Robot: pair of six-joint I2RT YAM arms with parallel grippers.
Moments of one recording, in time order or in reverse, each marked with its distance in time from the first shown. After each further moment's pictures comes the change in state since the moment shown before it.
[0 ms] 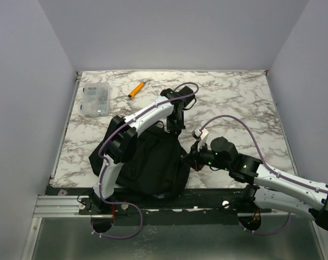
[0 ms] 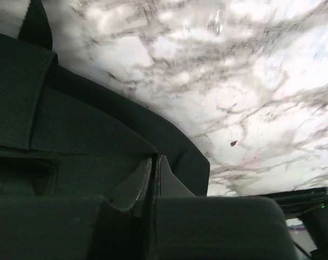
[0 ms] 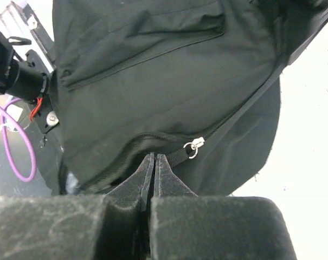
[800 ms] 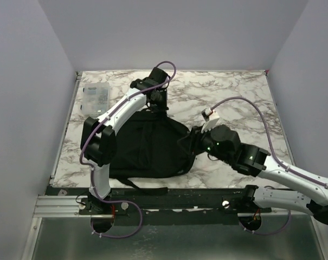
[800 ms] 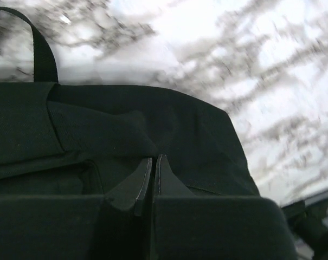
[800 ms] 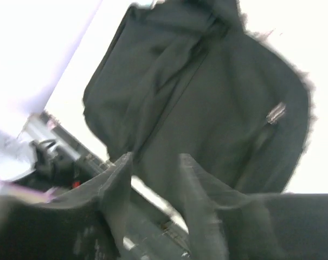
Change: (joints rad) left arm 0.236 -0.157 -0.078 0.277 0.062 0.221; right arm 0.087 0.069 0.274 -0.173 0.289 0.254
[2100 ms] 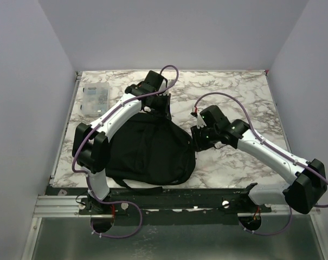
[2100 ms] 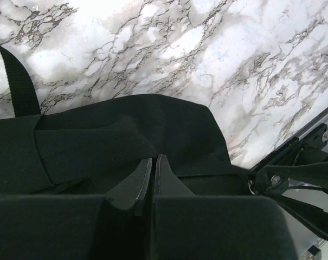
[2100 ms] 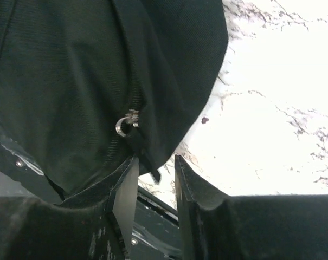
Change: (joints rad) left arm -0.003 -0.175 -0.217 0.130 0.283 0.193; right arm -0.394 0.338 0.197 -0.431 -0.354 -0.323
